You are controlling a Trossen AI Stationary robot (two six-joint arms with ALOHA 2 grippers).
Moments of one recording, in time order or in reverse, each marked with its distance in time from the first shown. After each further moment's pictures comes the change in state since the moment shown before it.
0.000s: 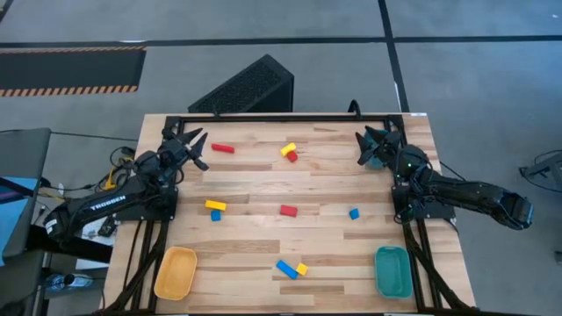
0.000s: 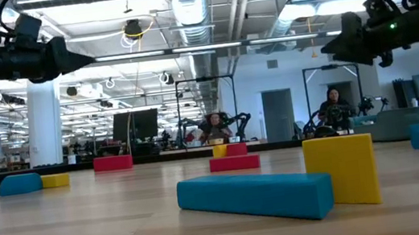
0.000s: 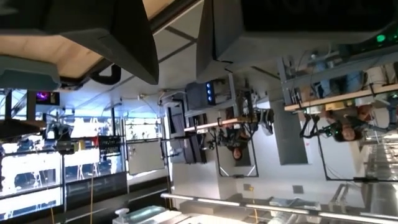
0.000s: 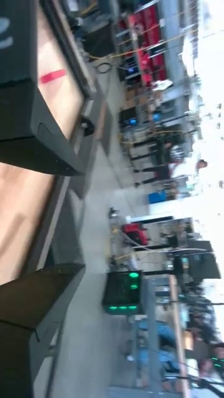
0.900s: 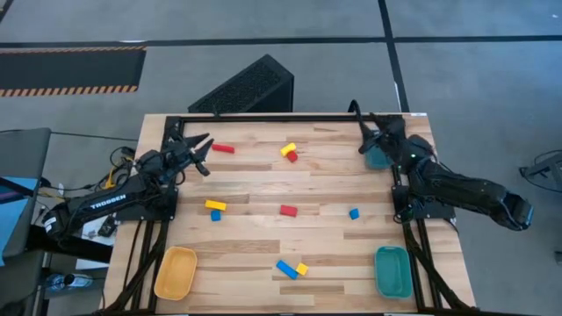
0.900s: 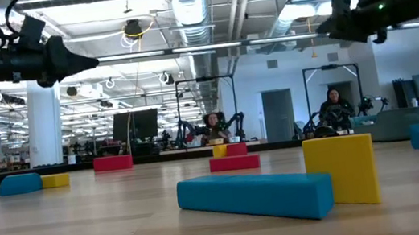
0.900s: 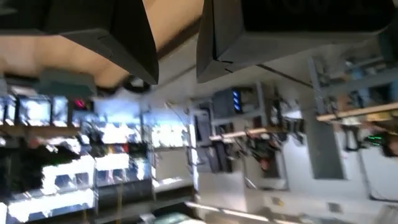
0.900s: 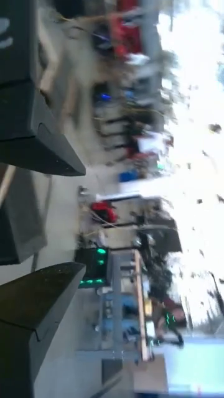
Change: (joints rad) left arm -0.002 0.019 0.013 -0.050 0.108 -0.066; right arm -0.045 0.030 0.156 -0.083 0.031 -0.092
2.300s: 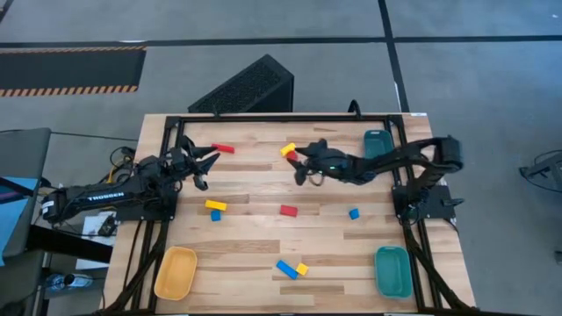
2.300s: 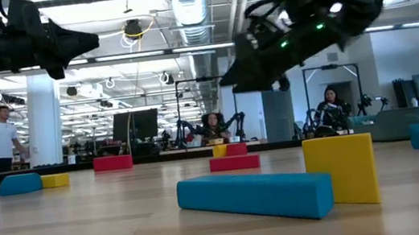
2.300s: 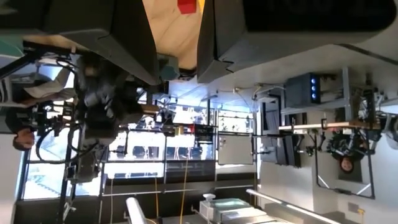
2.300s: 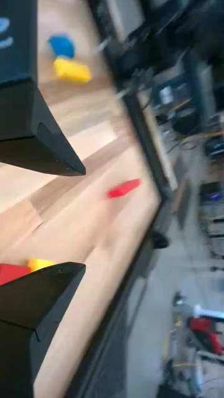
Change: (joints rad) left arm -0.235 0.015 0.008 0.076 0.042 -0.122; right arm 0.442 1.068 0.470 0.188 -0.010 0.186
